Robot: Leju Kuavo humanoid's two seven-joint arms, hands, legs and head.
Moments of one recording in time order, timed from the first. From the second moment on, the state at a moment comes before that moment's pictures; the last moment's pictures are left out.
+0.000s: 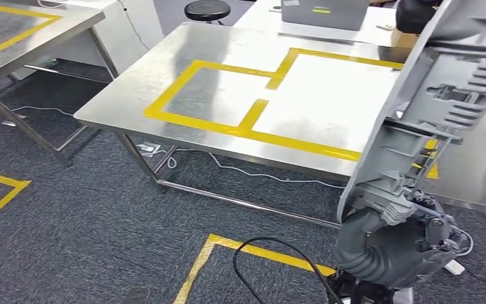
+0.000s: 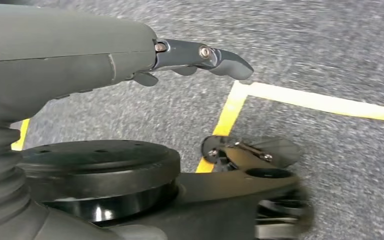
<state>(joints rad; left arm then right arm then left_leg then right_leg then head) -0.08 -0.26 0.76 -0.21 -0.88 0.30 -0.18 0.12 0.15 0.47 -2.06 0.58 -0.68 -0.69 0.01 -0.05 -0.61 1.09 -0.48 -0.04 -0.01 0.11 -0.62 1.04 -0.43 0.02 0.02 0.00</state>
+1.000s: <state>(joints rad) -0.07 -0.26 0.76 -0.21 -0.93 0.29 -0.17 0.17 0.21 0.36 -2.13 0.73 -0.68 -0.68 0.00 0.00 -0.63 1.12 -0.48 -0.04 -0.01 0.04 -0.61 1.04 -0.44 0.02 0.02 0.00</state>
